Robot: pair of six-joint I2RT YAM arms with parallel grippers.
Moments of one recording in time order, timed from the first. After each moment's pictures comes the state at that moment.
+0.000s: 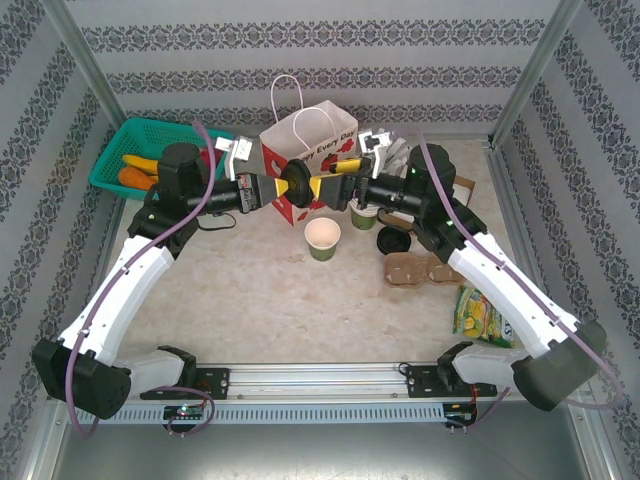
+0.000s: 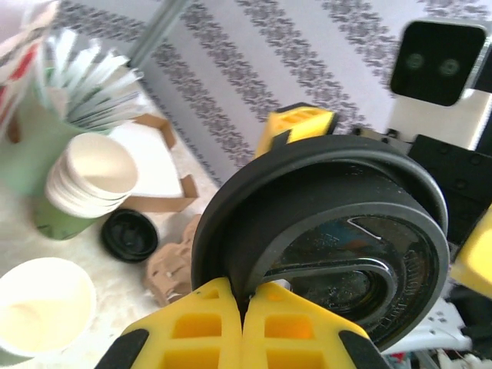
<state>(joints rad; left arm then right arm) -0.29 1.21 1.23 -0.31 0.82 -0.56 0.52 1.22 1.21 -0.08 -0.59 0.52</state>
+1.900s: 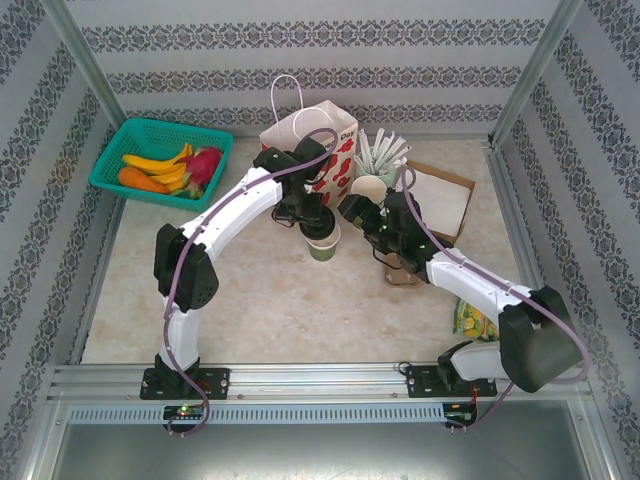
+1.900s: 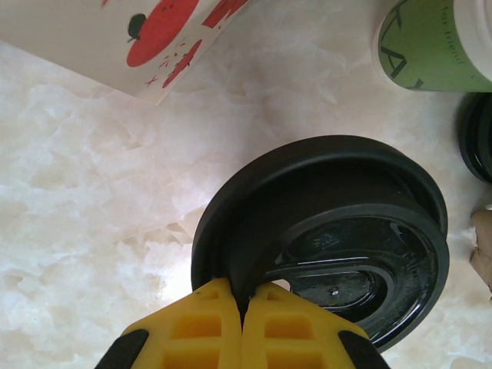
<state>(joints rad) -0.60 2.02 1.99 -1.26 0.00 -0.52 0.47 1.35 0.78 0.07 -0.19 1.09</state>
